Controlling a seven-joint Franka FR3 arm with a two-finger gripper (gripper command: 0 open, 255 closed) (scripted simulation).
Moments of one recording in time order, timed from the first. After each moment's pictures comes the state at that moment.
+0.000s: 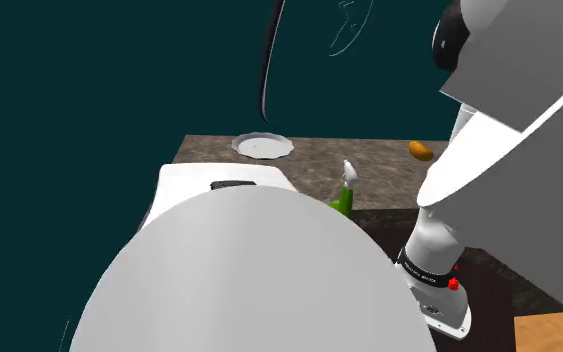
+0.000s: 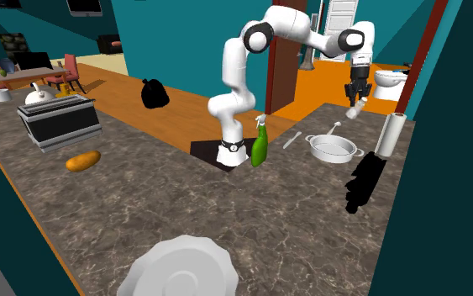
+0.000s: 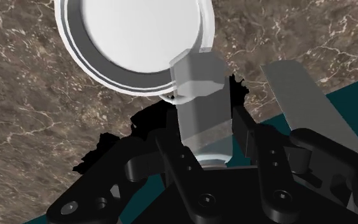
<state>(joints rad) 0.38 0.12 1.10 -1.79 -0.41 1.84 1.39</state>
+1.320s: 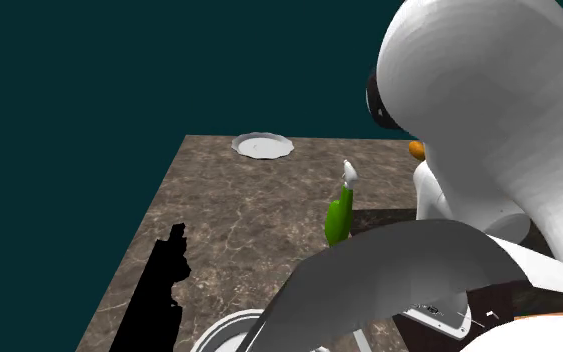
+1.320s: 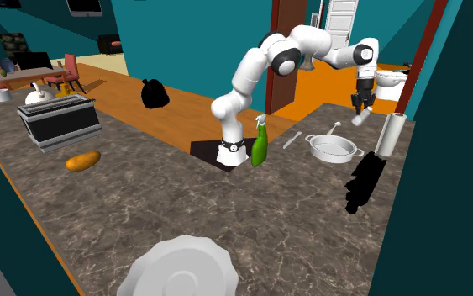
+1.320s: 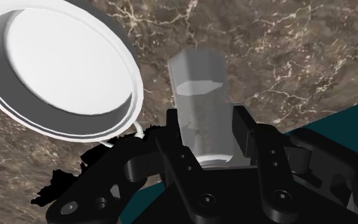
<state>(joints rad) 0.78 0.54 0.99 -1.54 -0.74 1.74 1.68</state>
